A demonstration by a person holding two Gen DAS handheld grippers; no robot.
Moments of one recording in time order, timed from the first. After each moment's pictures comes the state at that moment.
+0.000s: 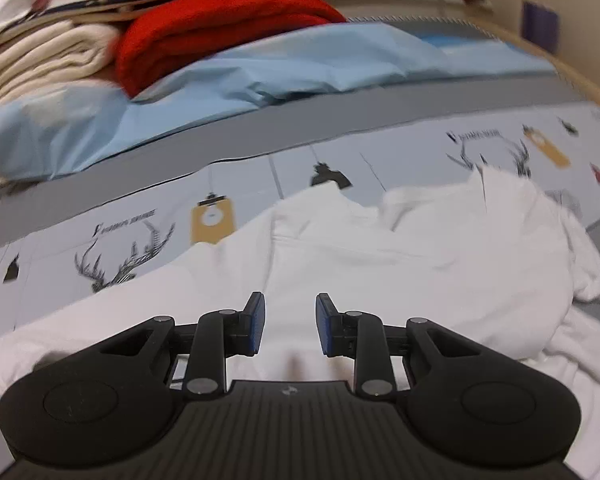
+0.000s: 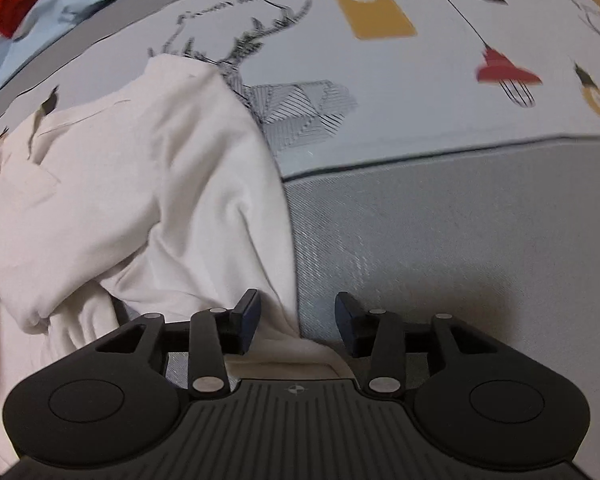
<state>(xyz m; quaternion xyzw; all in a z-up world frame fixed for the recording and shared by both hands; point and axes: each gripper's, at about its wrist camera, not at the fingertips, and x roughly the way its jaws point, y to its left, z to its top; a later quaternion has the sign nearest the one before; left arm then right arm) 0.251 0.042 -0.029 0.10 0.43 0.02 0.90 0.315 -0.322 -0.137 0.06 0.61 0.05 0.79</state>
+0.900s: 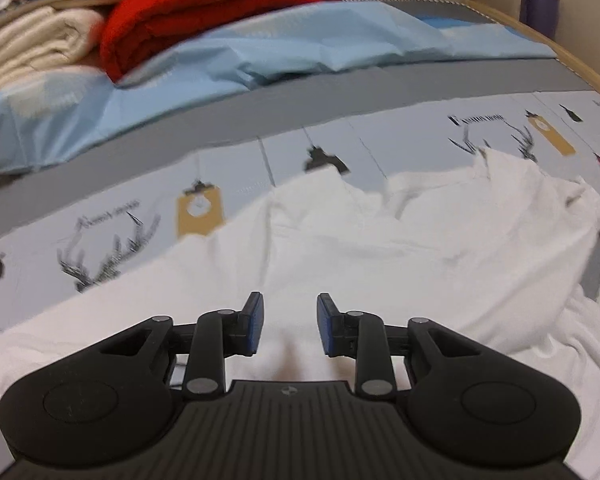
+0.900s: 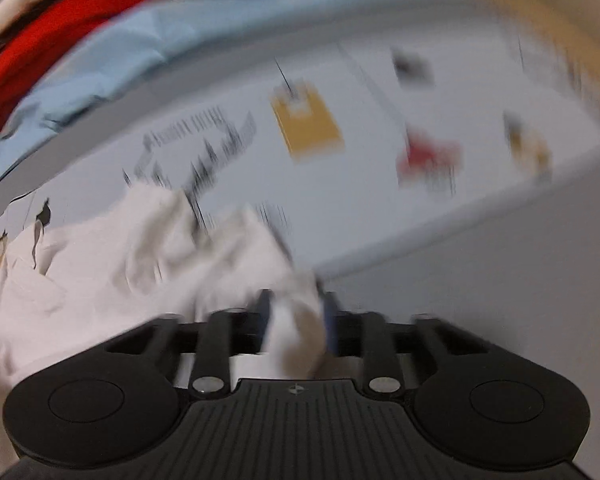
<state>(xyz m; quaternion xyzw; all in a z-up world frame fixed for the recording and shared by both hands) 0.285 0.073 -0.049 0.09 0.47 -0.01 0.88 0.318 -0.371 -0.089 0.13 0.55 0.00 0.82</state>
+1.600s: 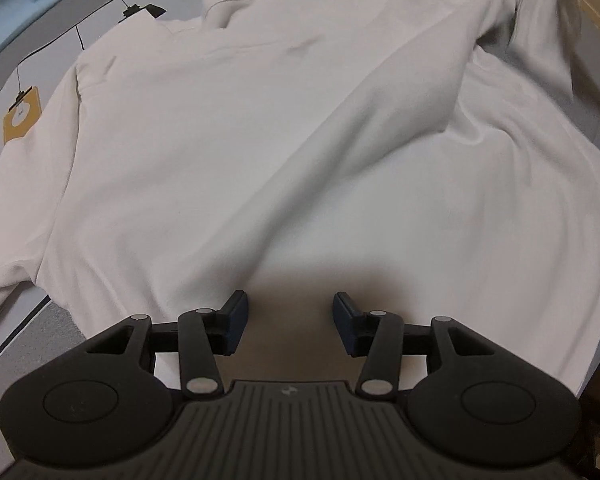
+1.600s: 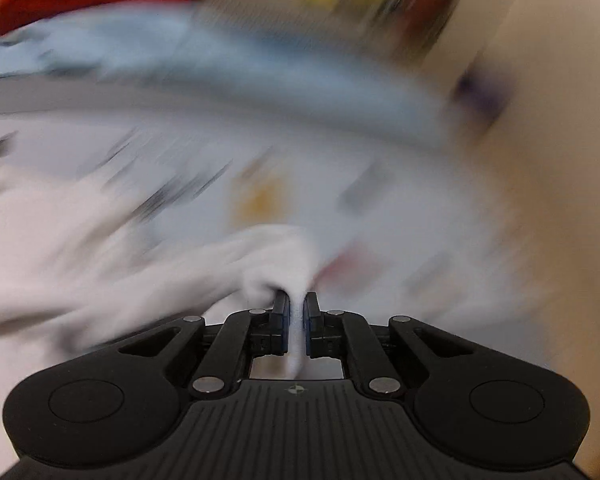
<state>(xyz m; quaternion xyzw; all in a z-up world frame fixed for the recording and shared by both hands) 0.244 0.034 -0.146 0.16 0.60 -0.19 0.76 0.296 -0.318 -0.025 -0.19 0.38 -0.07 0.90</state>
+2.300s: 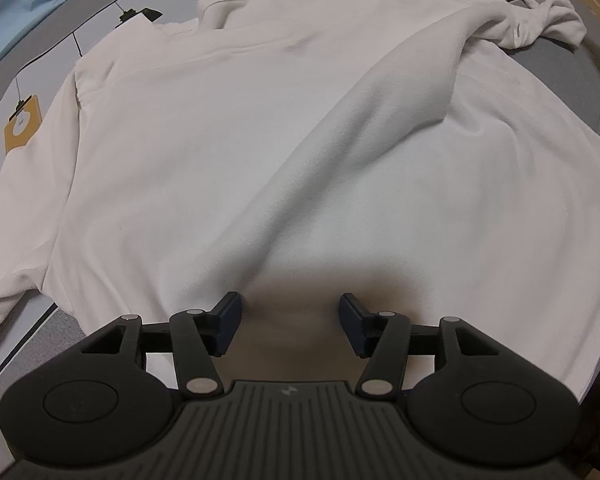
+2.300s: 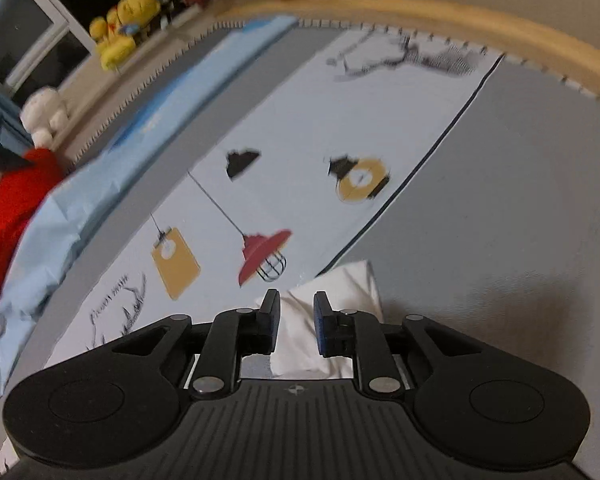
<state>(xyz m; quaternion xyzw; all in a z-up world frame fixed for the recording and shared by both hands) 0.247 0.024 -0.145 0.18 0.60 -0.19 0.76 0.282 -0.499 -0.078 0.30 0.43 -0.14 0.84</state>
